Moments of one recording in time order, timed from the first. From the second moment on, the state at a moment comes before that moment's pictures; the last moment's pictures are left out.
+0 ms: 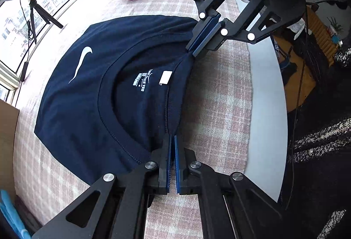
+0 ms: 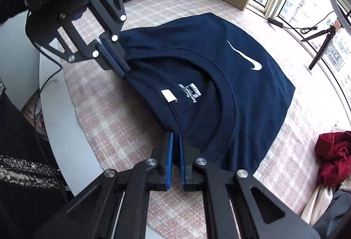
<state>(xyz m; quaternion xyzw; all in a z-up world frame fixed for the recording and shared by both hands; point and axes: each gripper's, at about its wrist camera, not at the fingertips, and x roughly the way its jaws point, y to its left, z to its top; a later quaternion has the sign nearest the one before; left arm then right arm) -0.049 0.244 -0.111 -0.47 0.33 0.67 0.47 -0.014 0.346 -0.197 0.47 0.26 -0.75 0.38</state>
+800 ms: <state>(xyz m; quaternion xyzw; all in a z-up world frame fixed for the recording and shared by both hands) -0.081 0.218 -0.114 -0.54 0.20 0.71 0.41 -0.083 0.404 -0.207 0.57 0.00 -0.76 0.31</state>
